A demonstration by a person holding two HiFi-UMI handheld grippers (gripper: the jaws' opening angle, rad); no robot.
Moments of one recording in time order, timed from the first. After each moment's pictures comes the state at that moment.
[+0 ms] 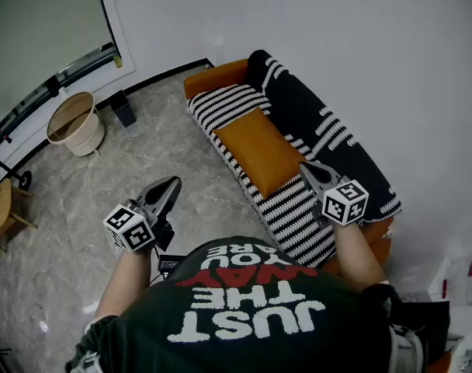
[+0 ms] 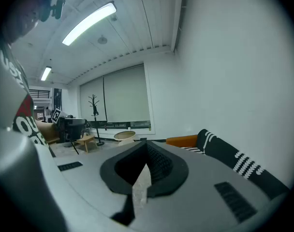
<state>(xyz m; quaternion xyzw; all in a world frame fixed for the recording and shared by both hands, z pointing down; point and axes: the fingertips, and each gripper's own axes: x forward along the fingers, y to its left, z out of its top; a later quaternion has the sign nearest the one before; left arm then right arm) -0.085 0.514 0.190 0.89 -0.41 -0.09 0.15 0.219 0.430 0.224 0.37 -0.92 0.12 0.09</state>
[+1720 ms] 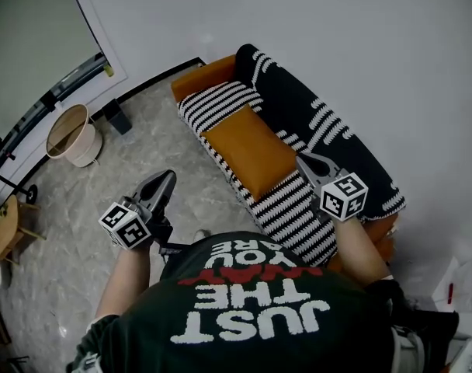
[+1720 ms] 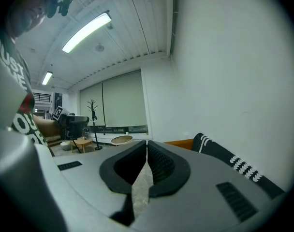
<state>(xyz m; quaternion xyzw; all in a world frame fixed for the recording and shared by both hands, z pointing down) -0.008 0.449 0.172 0.89 -0.41 -0.08 0.16 0.289 0.377 0.229 0.37 -0.92 0.11 0.07</state>
